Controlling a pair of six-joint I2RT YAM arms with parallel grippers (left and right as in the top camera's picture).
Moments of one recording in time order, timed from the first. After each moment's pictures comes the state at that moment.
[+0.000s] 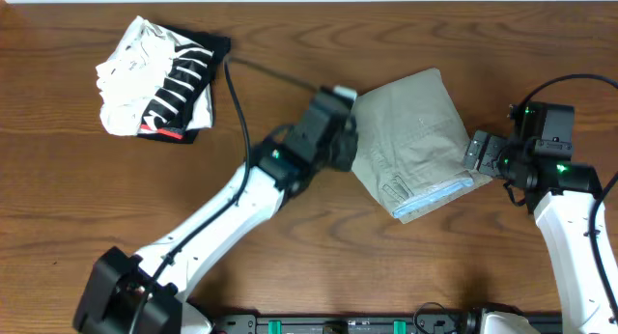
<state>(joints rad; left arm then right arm) -0.67 1.57 1.16 -0.39 0.03 -0.31 -0.12 1.27 0.92 -0.69 0.02 0.19</state>
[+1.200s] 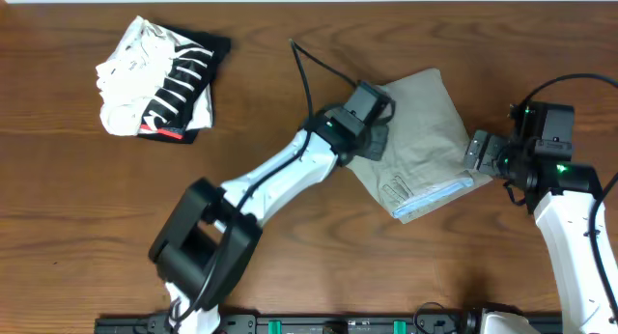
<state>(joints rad) -0.74 1.92 1.39 -0.41 0.05 -0.41 -0.12 1.27 0.92 -0.68 0.02 0.19</state>
